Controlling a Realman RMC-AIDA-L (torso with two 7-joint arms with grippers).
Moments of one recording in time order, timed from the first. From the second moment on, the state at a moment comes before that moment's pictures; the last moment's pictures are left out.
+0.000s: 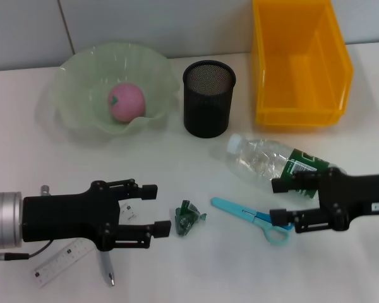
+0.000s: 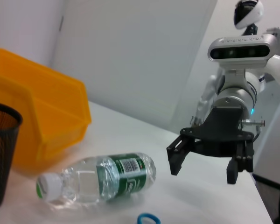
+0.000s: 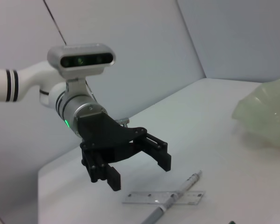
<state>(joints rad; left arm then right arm) -0.47 -2.00 1.20 0.57 1.62 1.59 -1.36 0.45 2.03 -0.64 -0.70 -2.08 -1.81 1.45</state>
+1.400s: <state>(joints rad) -0.46 -2.01 1.13 0.56 1.62 1.58 -1.33 0.98 1.98 -0.93 -1.06 -2.45 -1.99 2.30</state>
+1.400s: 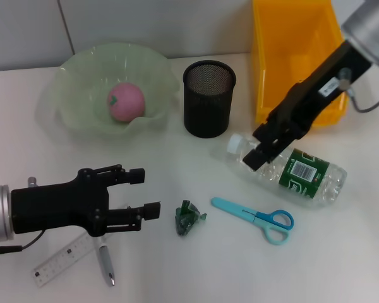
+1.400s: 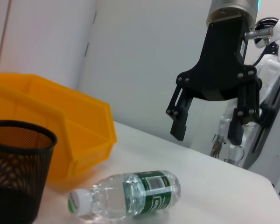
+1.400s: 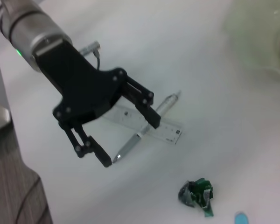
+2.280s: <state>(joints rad) -0.45 -1.99 1.12 0.56 1.67 1.56 -1.31 1.01 2.08 -1.17 -0.74 -2.42 -1.56 2.15</state>
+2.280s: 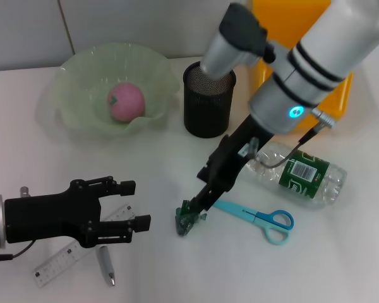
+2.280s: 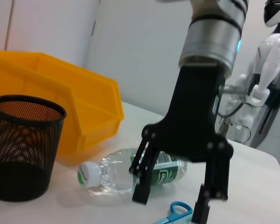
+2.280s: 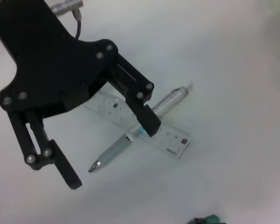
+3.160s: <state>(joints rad) -0.45 -1.99 1.12 0.56 1.72 1.55 -1.31 1.00 2.09 -1.35 -0.61 -2.29 -1.37 2.10</state>
